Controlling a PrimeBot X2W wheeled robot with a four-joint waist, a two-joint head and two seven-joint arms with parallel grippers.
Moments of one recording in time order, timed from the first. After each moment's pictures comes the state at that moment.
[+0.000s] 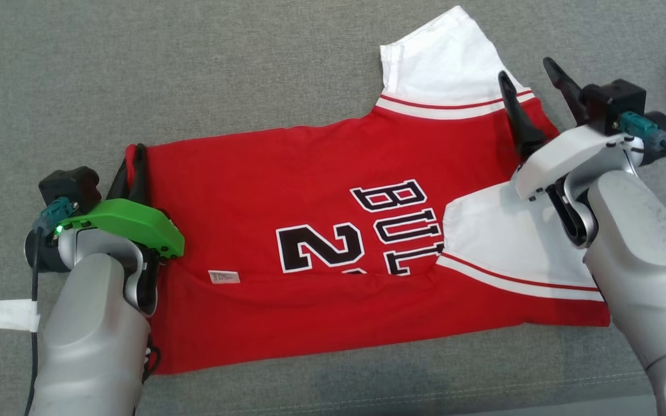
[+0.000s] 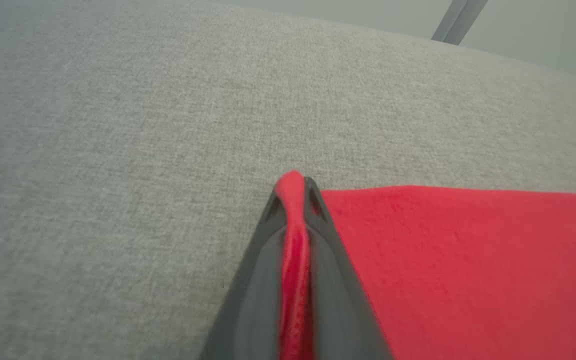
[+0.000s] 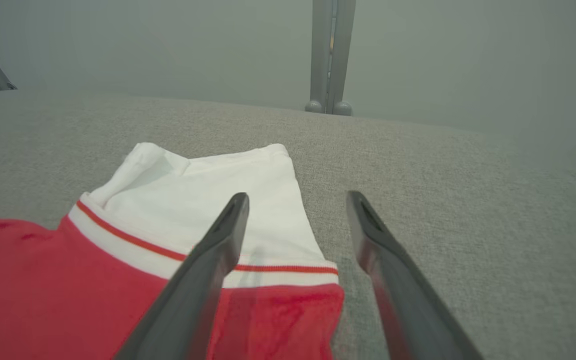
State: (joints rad) left arm -0.68 0.12 -0.10 0.89 -0.37 -0.13 -0.26; right arm -0.76 -0.25 0.30 0.68 0.31 0.13 -0.26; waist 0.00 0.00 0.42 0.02
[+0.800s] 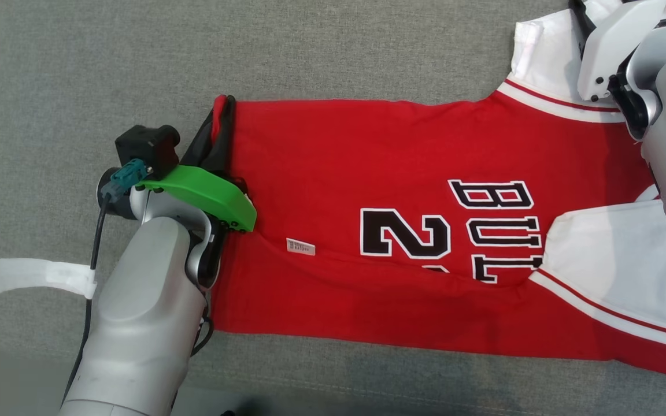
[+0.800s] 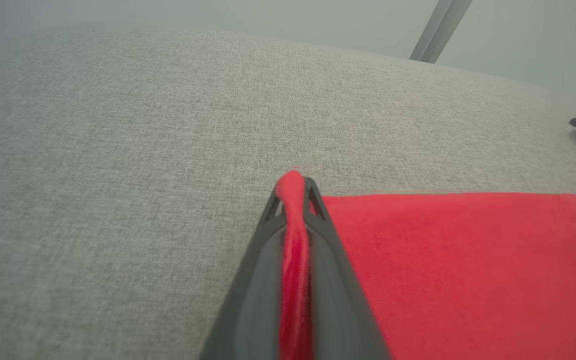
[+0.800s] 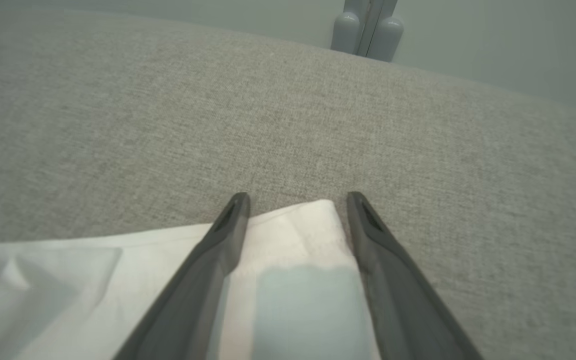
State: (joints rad) left arm -0.73 0.05 -0.33 0.73 -0.46 -0.13 -0.26; right arm -1.24 -0.29 0.39 1.22 0.35 0.13 0.00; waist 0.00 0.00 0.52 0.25
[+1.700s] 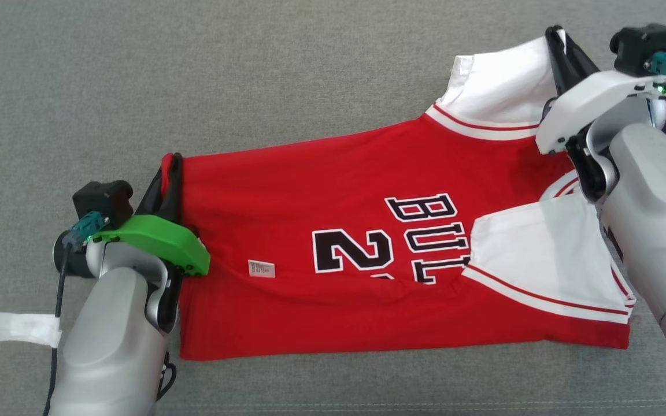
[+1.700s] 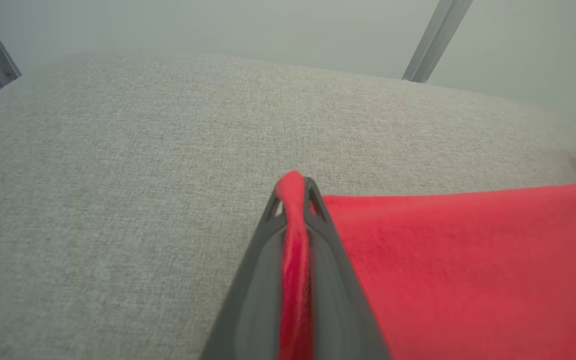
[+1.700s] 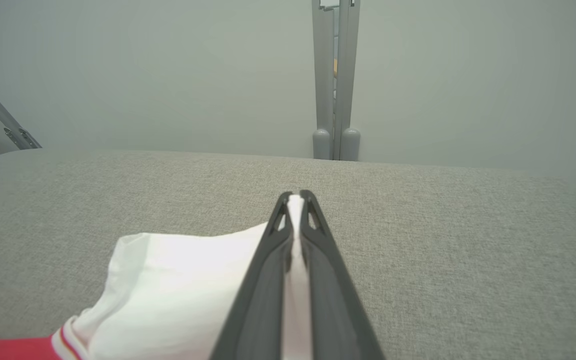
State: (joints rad) left arm -0.62 0.10 -0.20 0.77 -0.40 -0.13 -0.26; right arm -1.04 -0.27 0.42 1.03 0.52 0.13 -0.26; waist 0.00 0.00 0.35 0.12
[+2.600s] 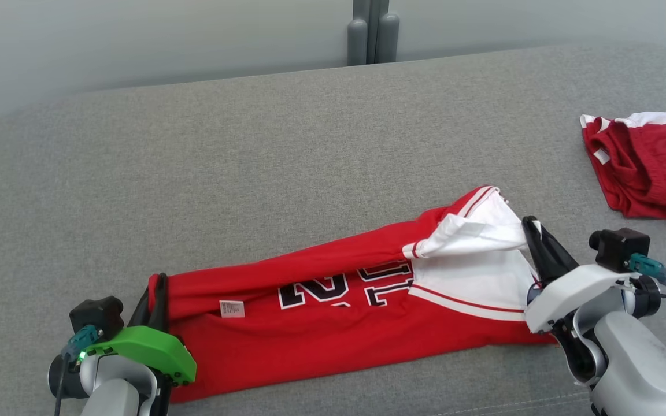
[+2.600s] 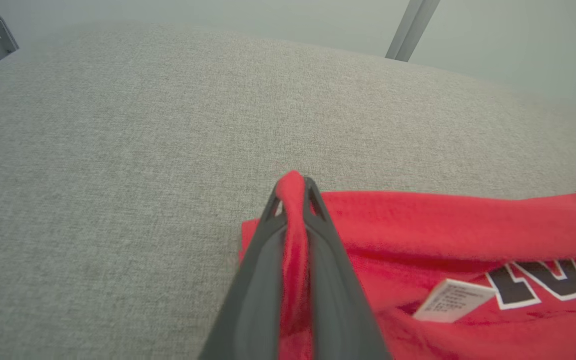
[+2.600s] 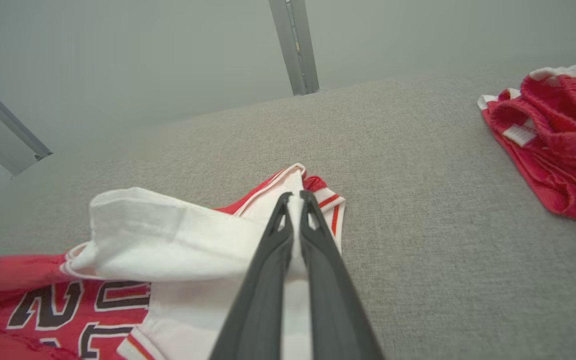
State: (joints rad) left arm -0.31 0.11 -0.10 0.73 -0.38 -0.13 -0.26; right arm -0.40 -0.29 0.34 0.60 0.61 0.13 -0.26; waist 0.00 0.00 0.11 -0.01
